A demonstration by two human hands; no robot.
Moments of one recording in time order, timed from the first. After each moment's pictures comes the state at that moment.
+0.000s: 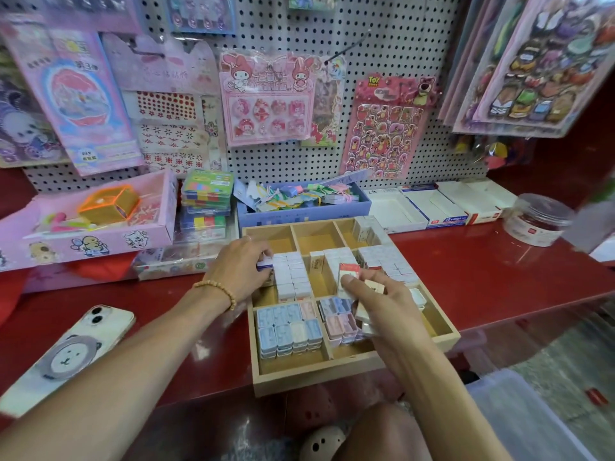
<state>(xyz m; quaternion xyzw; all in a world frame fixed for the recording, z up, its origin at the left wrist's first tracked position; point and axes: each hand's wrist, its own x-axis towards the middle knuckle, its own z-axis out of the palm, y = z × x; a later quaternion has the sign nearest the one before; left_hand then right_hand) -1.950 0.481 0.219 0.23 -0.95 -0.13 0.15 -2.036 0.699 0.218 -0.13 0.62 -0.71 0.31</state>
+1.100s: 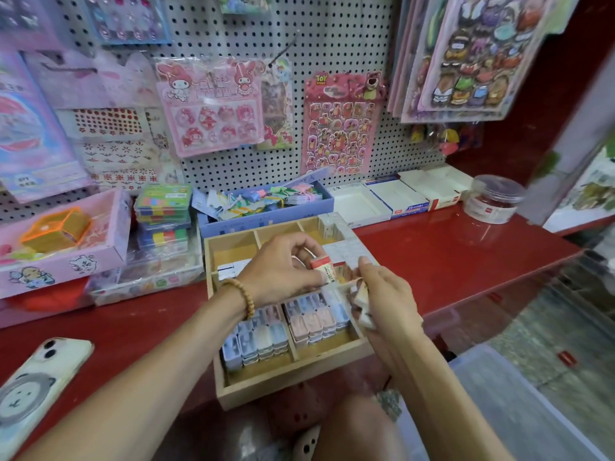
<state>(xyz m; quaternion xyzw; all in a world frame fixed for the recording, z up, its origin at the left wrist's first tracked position) -1.991 0.581 0.273 0.13 -0.84 -0.51 0.09 -2.055 0.732 0.226 -0.02 0.63 -0.75 0.19</state>
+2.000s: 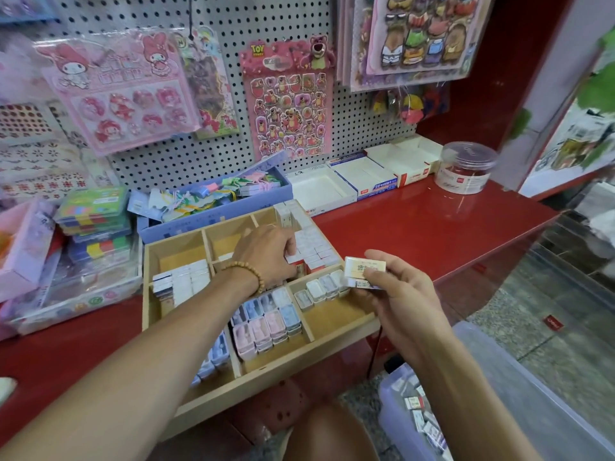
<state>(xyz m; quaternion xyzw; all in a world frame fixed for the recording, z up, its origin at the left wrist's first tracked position) -2.090 0.594 0.222 0.15 -0.98 -0.10 0.06 -2.104 0.805 0.216 0.01 0.52 -0.82 0.22</state>
